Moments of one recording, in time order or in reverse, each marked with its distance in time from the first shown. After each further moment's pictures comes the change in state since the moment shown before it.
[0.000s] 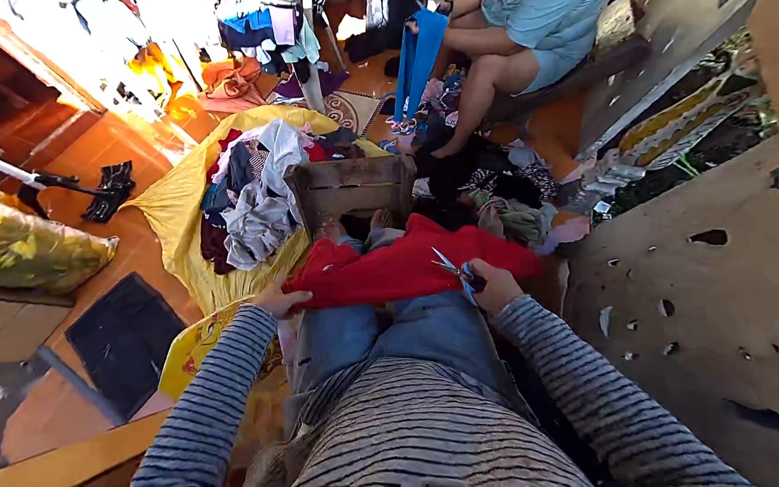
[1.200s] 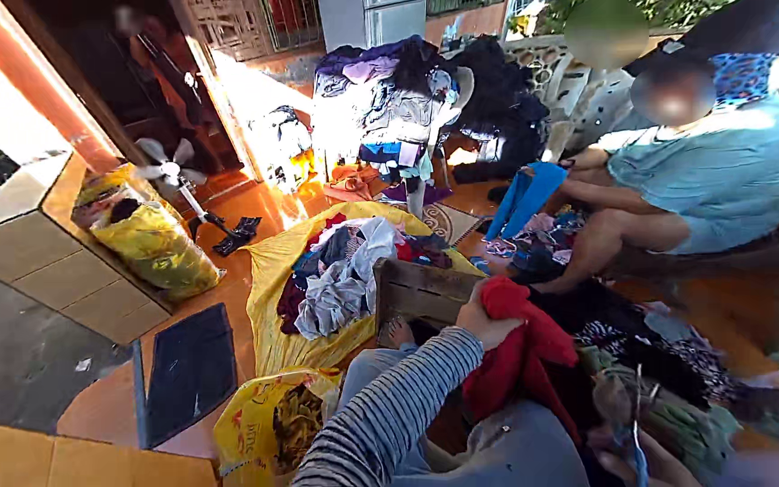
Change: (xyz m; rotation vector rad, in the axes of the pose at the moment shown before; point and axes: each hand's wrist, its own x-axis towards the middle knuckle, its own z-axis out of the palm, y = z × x) left_hand 0.027 0.231 0.117 -0.243 0.133 0.725; right_hand 0.028 0.060 -0.034 0.641 0.040 -0.219
